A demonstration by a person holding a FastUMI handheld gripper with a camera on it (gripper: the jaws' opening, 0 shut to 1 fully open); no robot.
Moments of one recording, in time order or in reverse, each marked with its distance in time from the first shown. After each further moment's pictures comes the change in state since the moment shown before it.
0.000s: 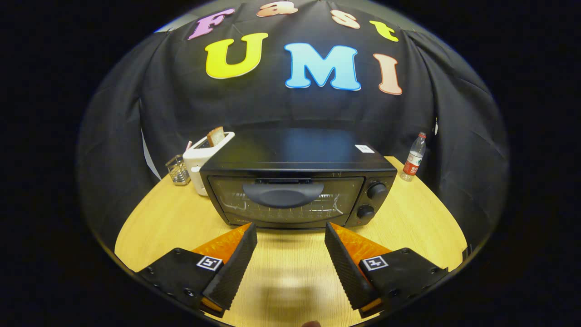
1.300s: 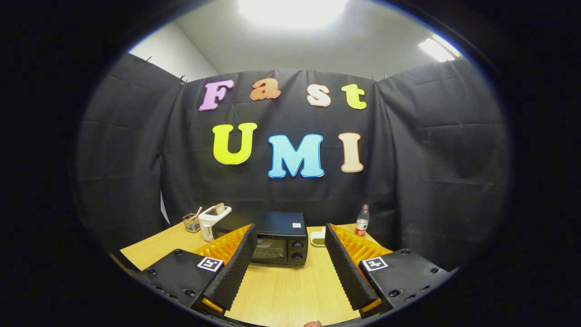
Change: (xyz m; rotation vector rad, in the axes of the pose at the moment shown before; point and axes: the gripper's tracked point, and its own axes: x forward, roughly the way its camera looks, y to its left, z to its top) arm -0.251 -0.138 0.075 -0.032 -0.483 -0.021
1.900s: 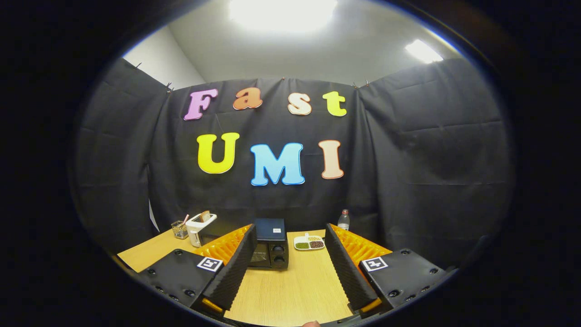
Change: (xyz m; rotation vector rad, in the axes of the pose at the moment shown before) arm -0.019 -0.041 0.013 0.048 -0.033 -0.080
